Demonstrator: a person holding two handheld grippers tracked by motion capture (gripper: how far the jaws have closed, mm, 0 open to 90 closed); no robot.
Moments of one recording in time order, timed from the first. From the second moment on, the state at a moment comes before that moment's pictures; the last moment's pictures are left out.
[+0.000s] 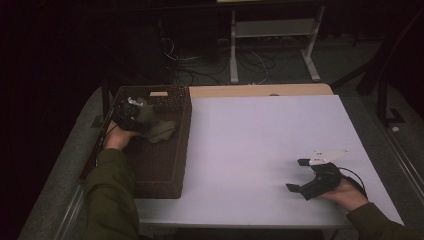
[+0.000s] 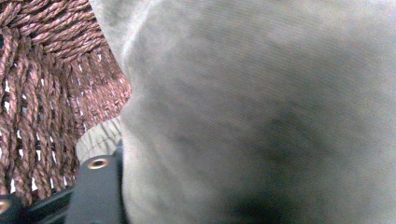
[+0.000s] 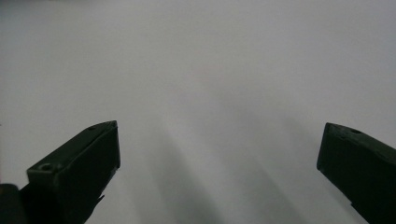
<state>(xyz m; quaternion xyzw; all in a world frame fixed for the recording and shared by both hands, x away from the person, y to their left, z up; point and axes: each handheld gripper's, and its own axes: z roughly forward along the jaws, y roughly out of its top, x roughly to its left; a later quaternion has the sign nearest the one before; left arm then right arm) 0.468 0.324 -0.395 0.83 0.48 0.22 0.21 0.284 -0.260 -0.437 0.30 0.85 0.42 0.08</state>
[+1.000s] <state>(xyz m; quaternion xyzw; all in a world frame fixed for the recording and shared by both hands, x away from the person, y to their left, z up) 0.457 0.323 -0.360 0.81 0.50 0.19 0.26 0.282 -0.269 -0.435 0.31 0.84 0.44 0.08</state>
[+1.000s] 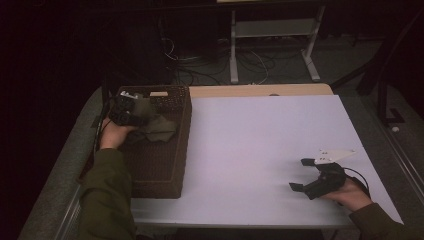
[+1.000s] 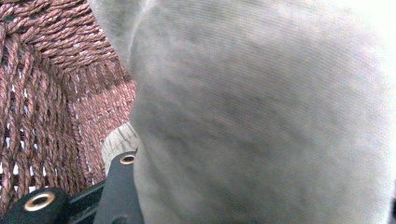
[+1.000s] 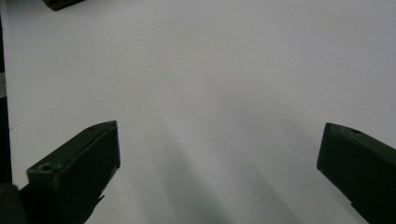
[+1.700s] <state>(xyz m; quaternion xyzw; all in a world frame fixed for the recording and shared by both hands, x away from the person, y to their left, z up) 0.432 0.306 -0.327 0.80 0.48 0.19 0.31 0.281 -0.270 -0.436 0.31 0.84 0.44 0.07</state>
